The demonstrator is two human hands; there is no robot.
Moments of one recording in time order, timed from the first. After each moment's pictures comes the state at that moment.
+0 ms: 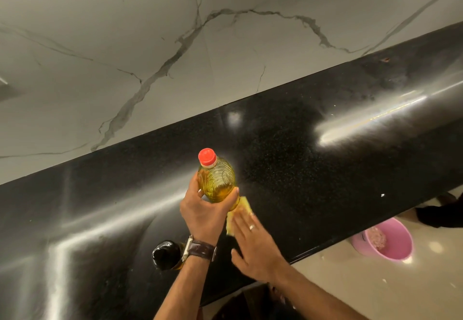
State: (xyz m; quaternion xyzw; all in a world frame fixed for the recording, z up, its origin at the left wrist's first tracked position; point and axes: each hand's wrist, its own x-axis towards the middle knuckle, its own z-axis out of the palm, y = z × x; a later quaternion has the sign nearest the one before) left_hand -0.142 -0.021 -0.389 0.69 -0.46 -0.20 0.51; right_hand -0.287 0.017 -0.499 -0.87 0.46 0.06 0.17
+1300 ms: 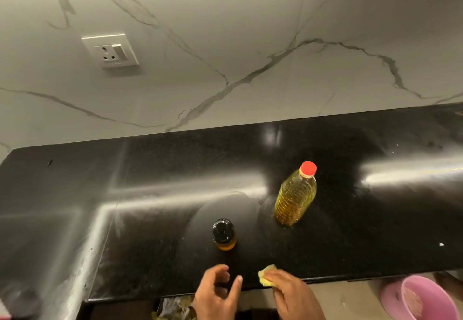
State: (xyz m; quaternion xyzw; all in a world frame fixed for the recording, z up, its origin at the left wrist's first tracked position) left_hand -0.096 0.198 -0.479 0.80 -0.35 -0.19 0.44; right_hand -0.284 0.114 -0.476 -0.82 0.44 -0.16 0.33
